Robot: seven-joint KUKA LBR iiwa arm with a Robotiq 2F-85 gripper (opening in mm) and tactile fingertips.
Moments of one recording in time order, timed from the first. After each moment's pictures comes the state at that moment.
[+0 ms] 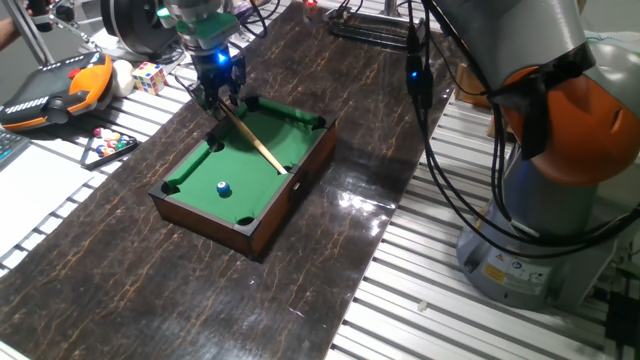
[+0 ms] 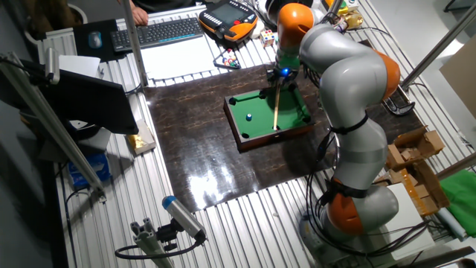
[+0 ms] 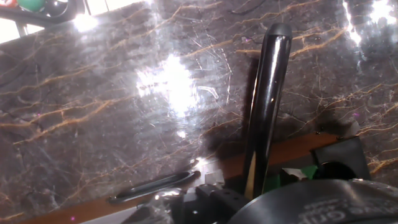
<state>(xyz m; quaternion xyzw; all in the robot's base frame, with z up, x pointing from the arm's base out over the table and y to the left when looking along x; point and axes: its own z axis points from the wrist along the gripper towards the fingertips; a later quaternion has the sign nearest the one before) 0.654 -0.044 0.103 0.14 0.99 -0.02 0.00</state>
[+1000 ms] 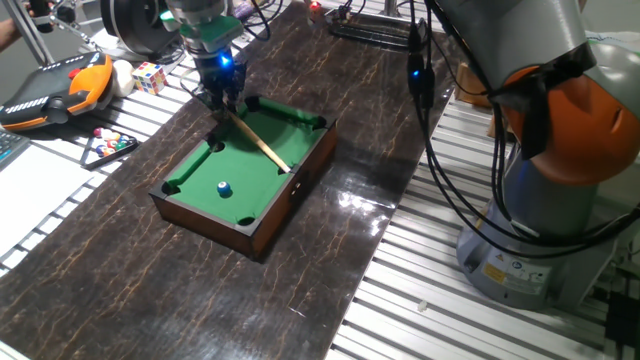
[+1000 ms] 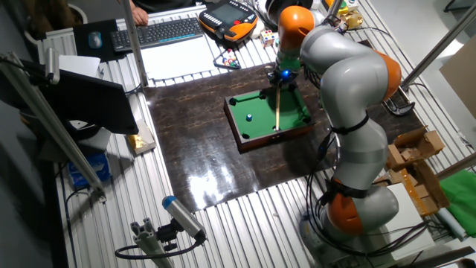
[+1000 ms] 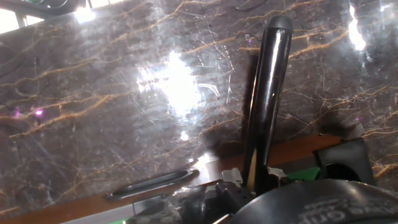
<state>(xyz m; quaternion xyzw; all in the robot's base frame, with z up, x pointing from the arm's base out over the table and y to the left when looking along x) 0.652 -0.044 0.101 0.12 0.99 -0.01 0.00</state>
